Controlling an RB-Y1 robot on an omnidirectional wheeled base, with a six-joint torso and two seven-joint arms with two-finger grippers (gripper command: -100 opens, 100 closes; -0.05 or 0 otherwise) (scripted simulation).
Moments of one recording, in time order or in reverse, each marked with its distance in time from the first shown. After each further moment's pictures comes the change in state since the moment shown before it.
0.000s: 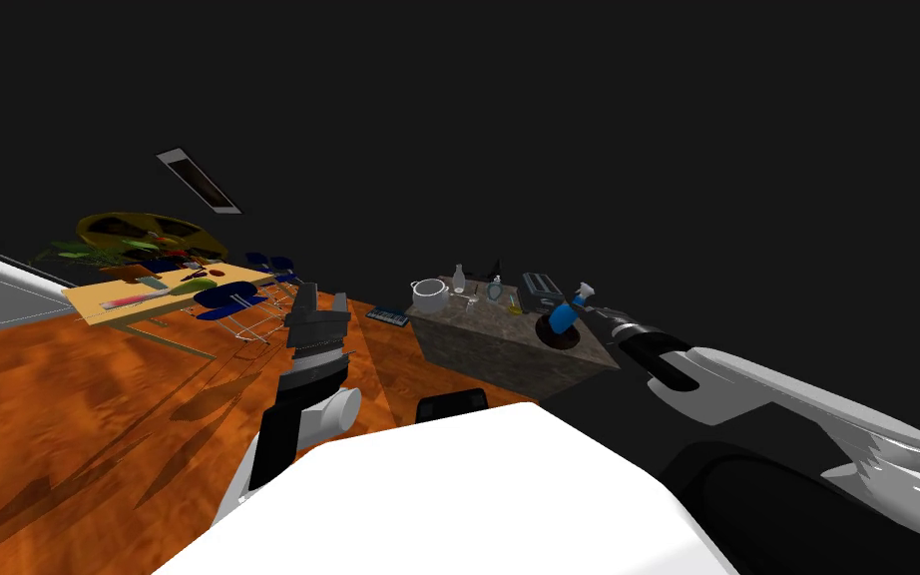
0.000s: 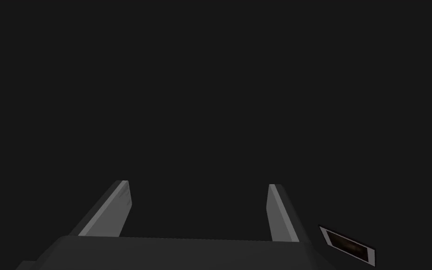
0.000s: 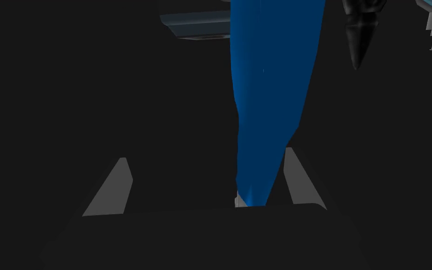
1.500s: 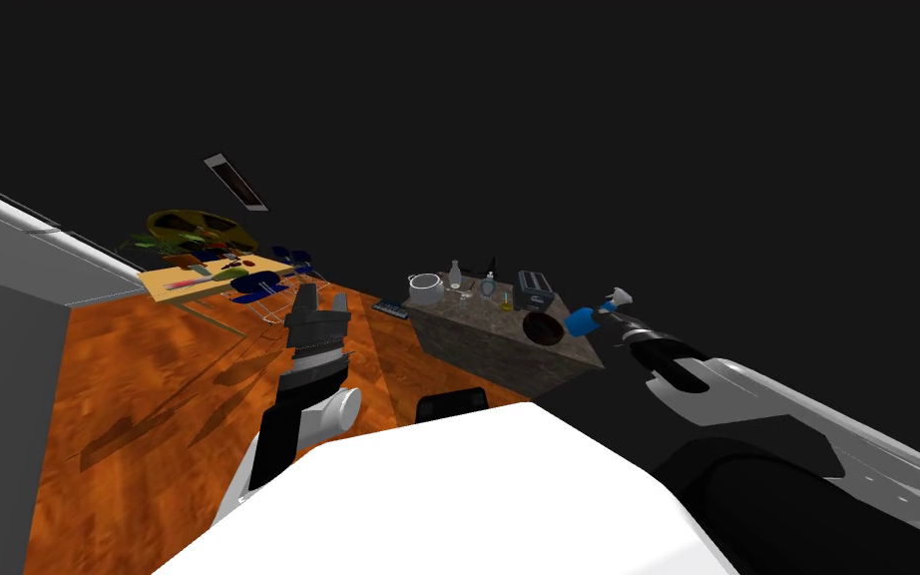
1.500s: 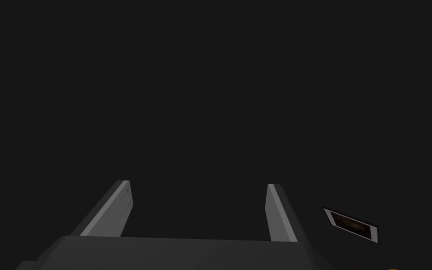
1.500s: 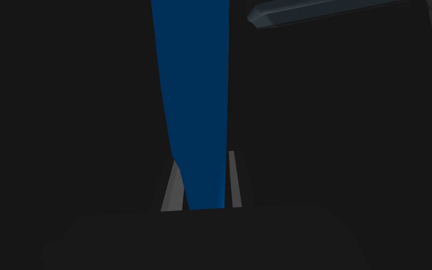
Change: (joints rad) left arm 0.000 0.000 0.000 0.000 0.000 0.000 0.000; right arm -0.115 0.160 -0.003 0.082 -0.090 -0.029 0.088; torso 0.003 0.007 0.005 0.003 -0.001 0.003
